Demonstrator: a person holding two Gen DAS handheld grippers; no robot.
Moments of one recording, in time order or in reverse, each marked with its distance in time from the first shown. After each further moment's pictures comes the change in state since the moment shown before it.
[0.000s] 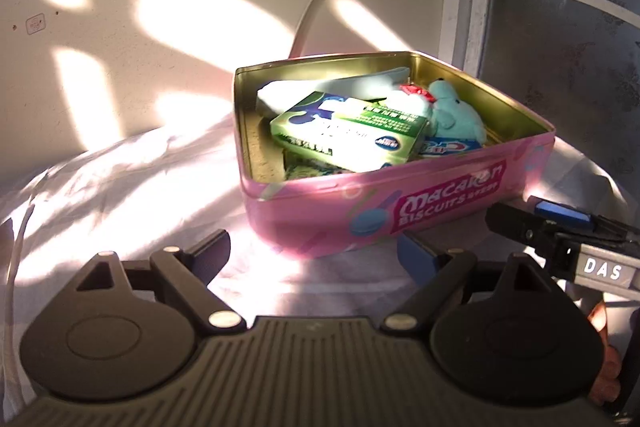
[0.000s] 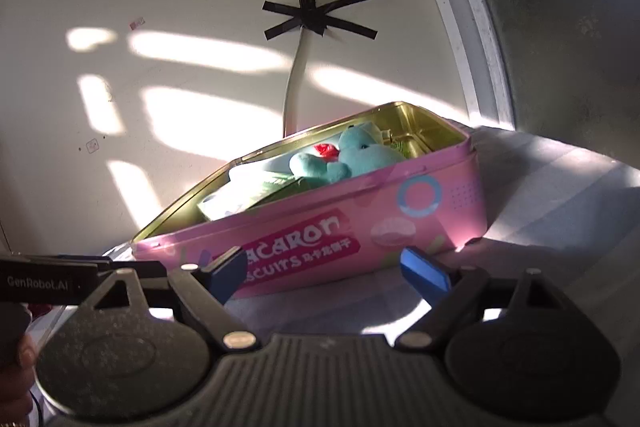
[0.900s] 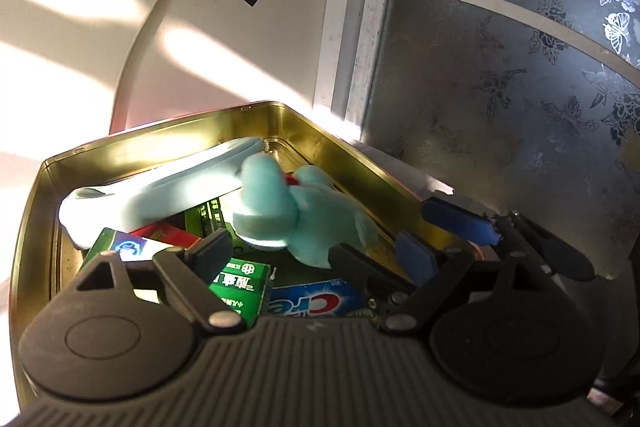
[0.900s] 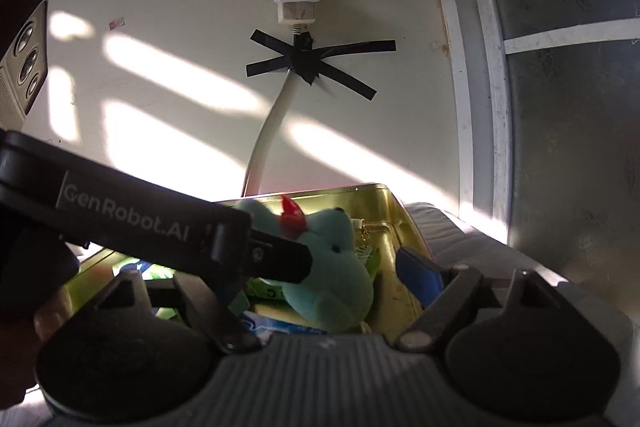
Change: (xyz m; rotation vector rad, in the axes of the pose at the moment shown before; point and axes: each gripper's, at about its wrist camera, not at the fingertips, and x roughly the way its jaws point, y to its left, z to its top) left arm 0.082 -0.075 0.100 0.092 -0.037 -0.385; right arm 0.053 -0.029 0.066 -0.194 -0.201 -0.088
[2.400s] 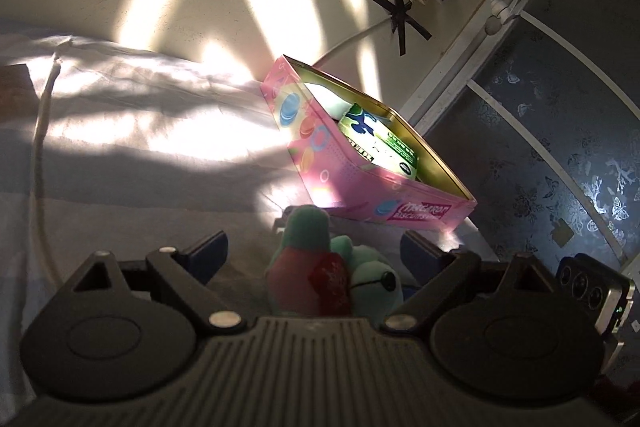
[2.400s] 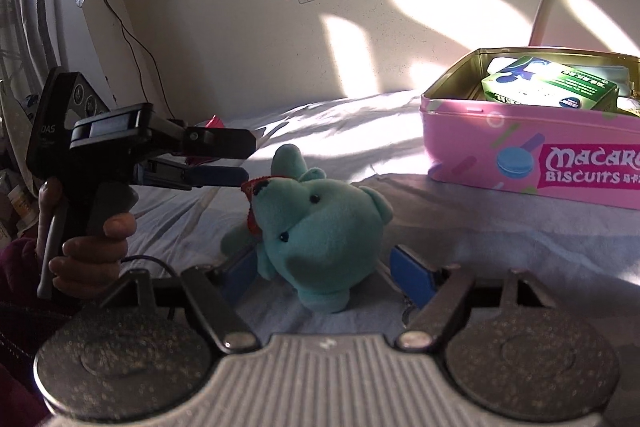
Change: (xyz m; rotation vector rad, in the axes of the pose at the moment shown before) left arm -0.222 0.157 -0.174 -0.497 -0.117 -0.083; right arm -0.091 0.175 -0.056 -0.112 0.434 0.577
